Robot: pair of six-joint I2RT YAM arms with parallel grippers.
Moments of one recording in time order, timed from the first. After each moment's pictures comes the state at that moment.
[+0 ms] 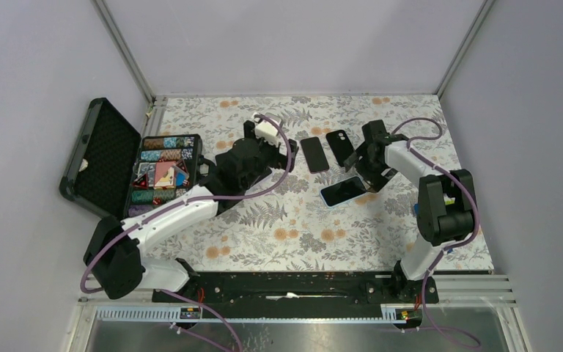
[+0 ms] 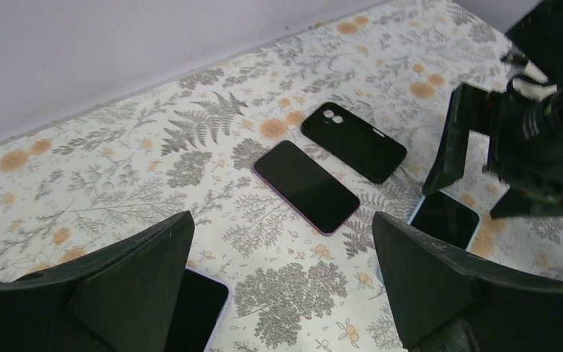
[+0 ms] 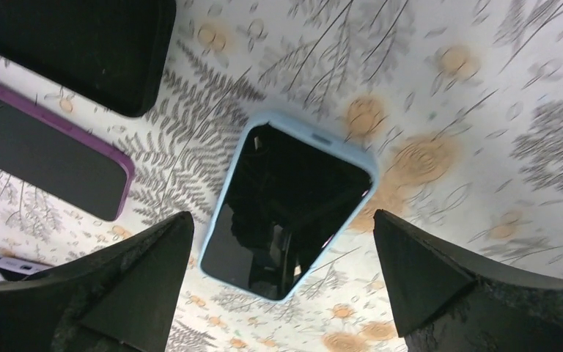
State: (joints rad) left arm -0.77 1.33 0.96 0.22 -0.22 -0.05; right arm 0.18 1.72 1.17 -0.72 0.09 0.96
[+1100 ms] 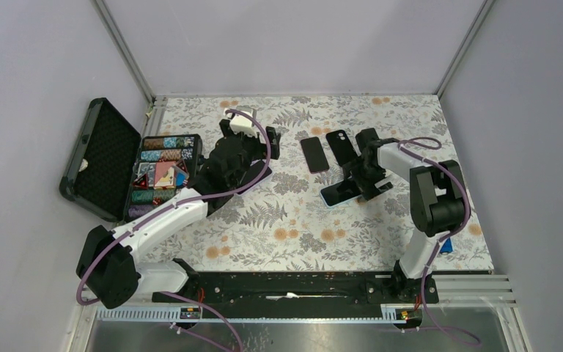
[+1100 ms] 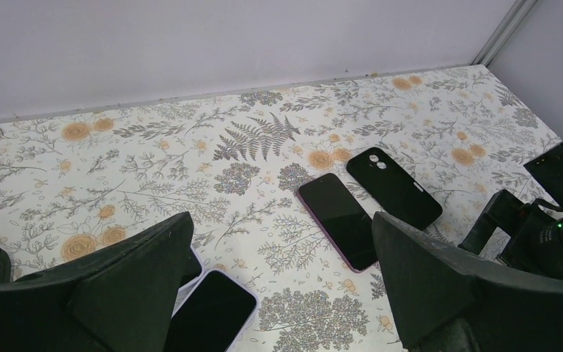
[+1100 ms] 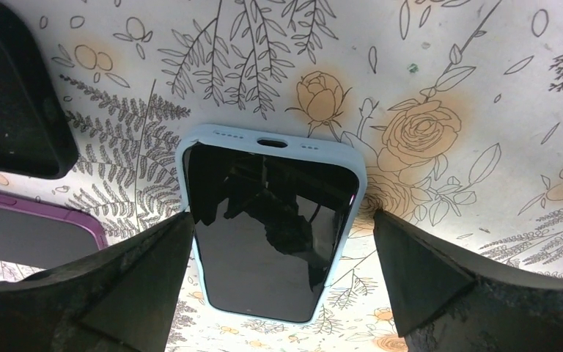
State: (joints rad) left arm -0.68 1.24 0.89 0.29 -0.34 -0.16; right arm 0.23 1.83 1.16 -0.76 0.09 1.32
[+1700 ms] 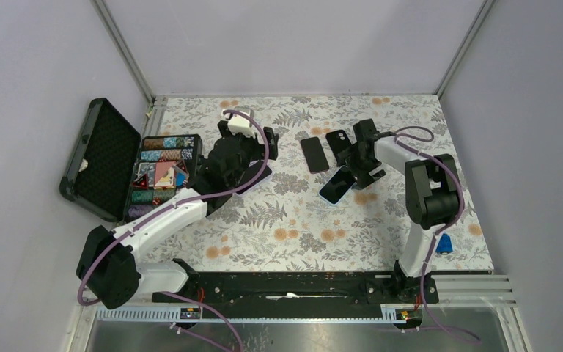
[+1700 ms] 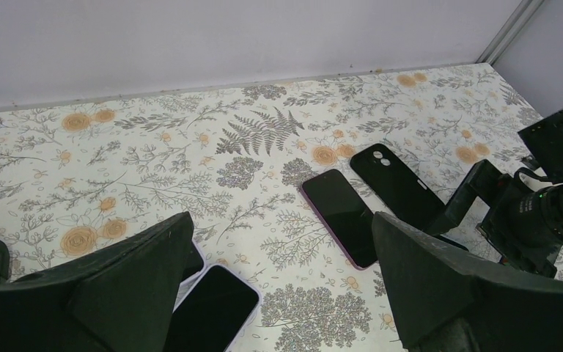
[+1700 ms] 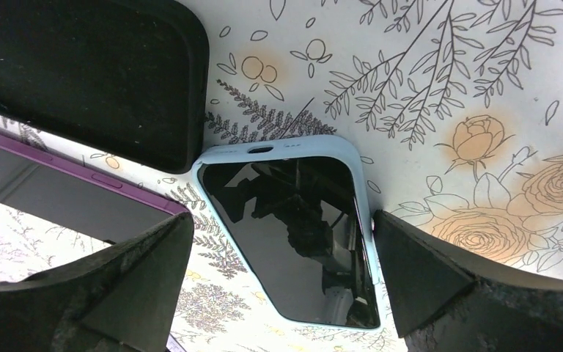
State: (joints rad) left arm -0.66 1.24 0.87 0.29 -0.32 -0.18; right arm 0.23 1.88 1.22 -0.62 0.04 1.24
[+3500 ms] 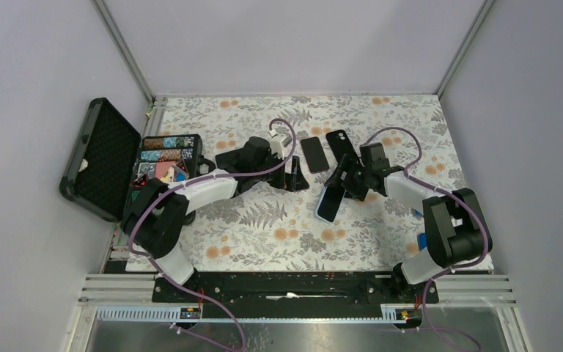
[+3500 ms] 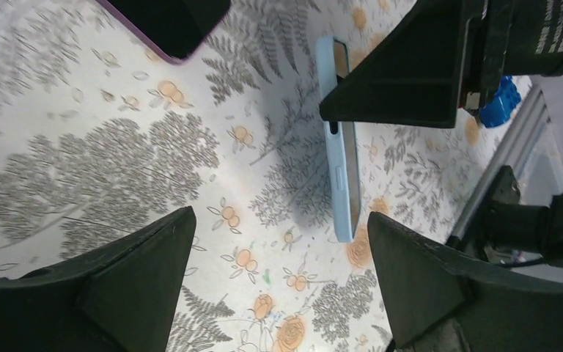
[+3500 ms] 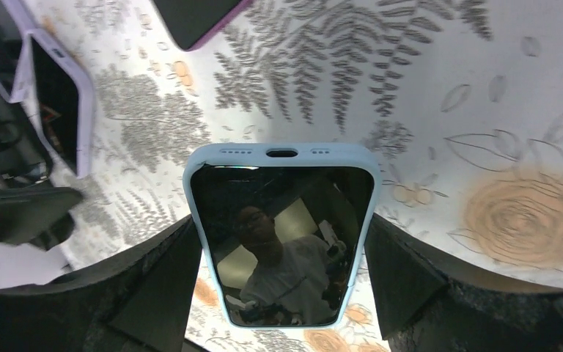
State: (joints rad) left arm -0.61 1.63 0.96 0.11 0.43 -0.41; right arm 0.28 1.55 0.81 -0.24 -0.25 0.74
